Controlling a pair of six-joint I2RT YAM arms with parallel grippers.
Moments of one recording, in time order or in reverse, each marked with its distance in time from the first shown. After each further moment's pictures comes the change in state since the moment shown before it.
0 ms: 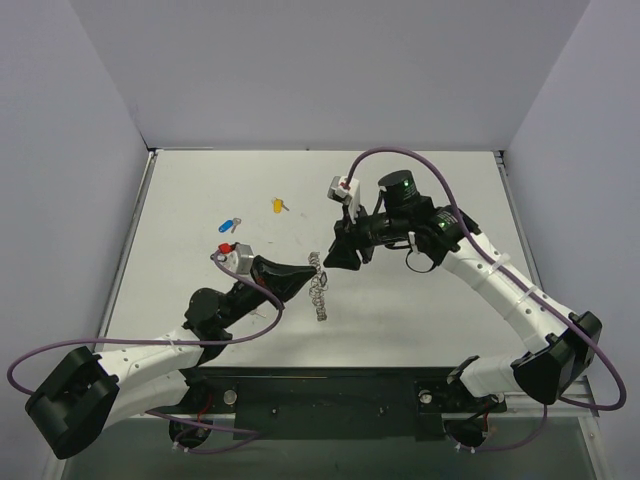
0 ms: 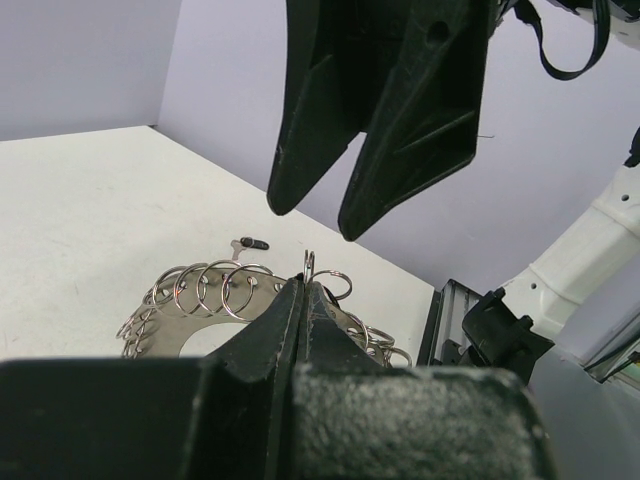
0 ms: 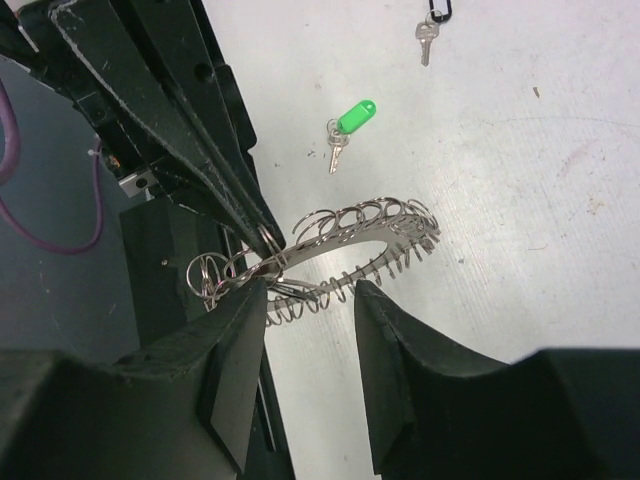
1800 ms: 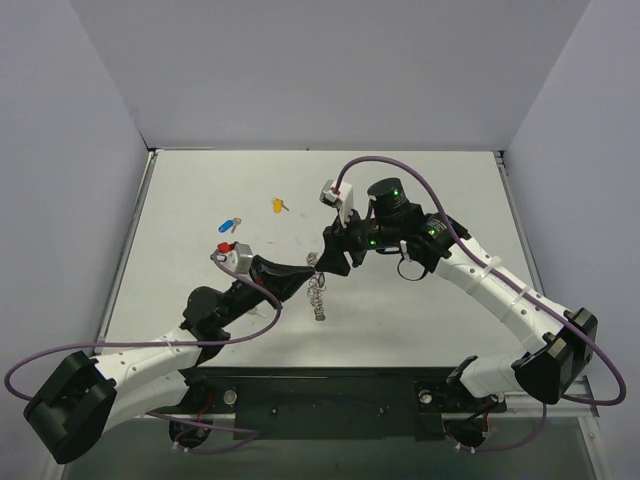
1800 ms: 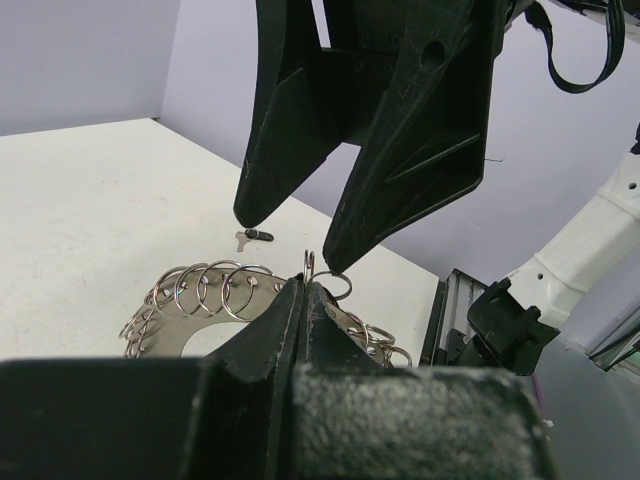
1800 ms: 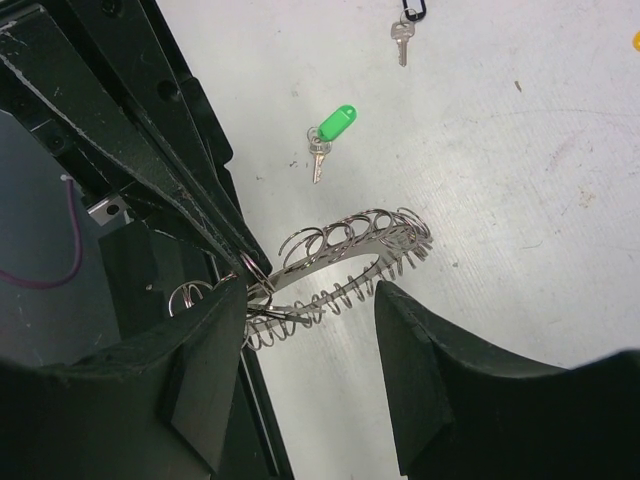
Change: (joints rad) left arm 0.028 -0.022 0.000 -0.040 0.043 0.011; right arm 0.056 0.000 -0.055 0.109 0.127 0.095
